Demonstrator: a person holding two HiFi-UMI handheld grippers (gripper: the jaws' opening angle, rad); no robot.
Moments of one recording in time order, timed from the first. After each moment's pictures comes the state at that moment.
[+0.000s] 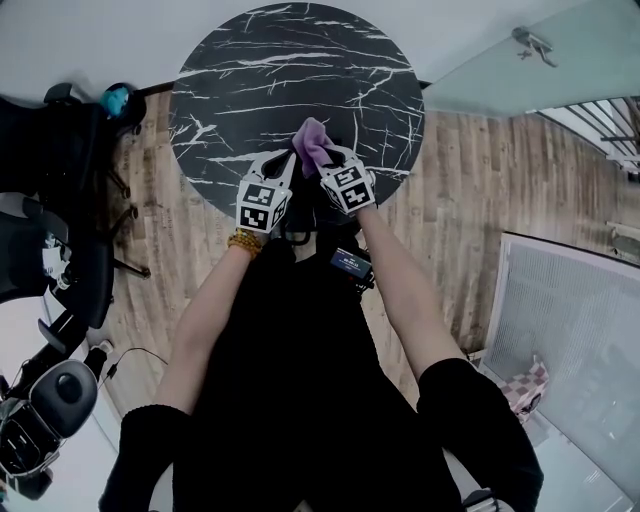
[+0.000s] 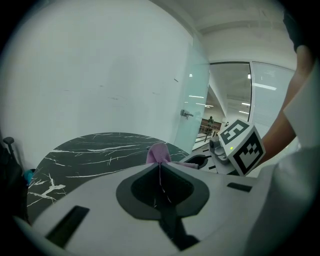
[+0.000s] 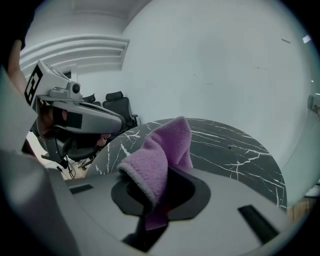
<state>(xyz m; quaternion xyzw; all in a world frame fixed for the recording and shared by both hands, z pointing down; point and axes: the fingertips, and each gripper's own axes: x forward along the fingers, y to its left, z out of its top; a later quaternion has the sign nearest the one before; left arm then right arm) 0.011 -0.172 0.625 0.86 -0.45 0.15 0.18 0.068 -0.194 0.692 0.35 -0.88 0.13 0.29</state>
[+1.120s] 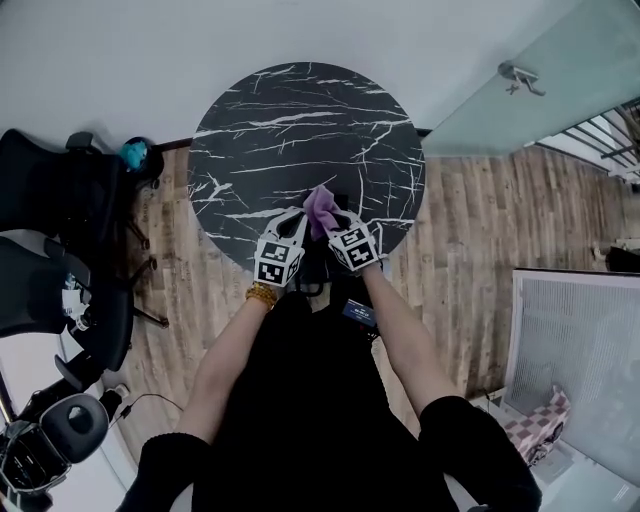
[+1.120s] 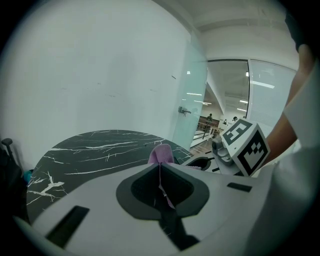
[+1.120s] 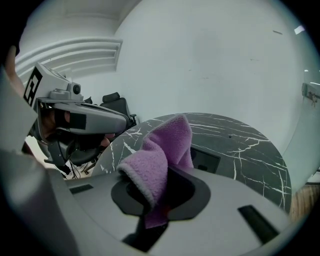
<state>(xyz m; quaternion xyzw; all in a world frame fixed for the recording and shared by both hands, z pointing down) 0.015 -0.162 0.637 0.87 -0.43 0.16 0.18 0.067 -0.171 0.707 0.36 -0.87 0.17 0.29</state>
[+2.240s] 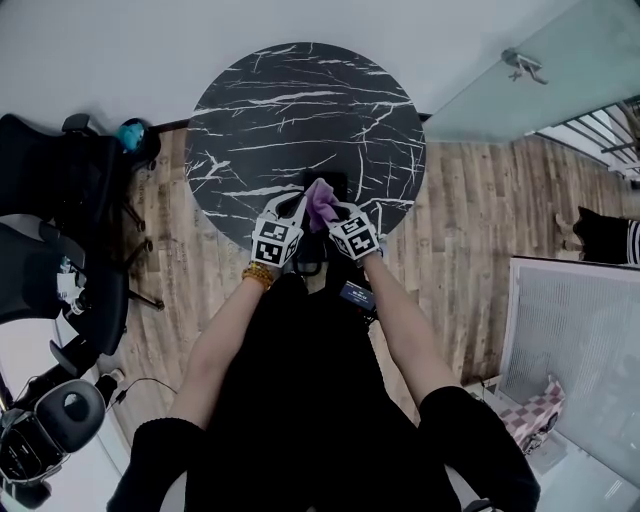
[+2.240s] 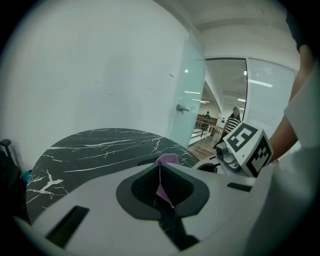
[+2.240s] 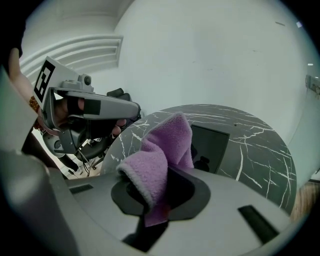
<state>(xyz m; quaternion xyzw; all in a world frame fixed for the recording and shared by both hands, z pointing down) 0.017 -0.153 0.643 0.87 -0.42 0.17 0.18 0.069 -0.135 0.725 0.33 -0.87 0.20 0.31</state>
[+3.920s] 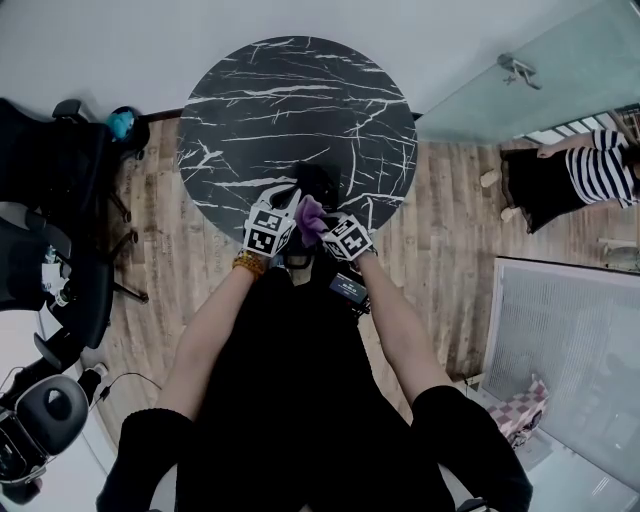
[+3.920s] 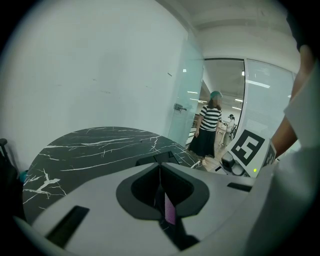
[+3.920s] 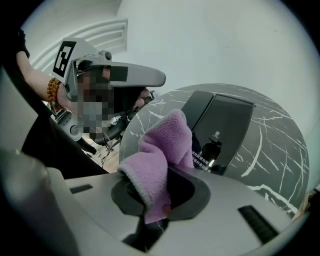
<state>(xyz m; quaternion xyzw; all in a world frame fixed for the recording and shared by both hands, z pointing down) 0.020 -0.150 0.648 0.88 -0.41 0.17 0.19 0.070 -0.074 0.759 0.22 -0.86 0.24 0.39</state>
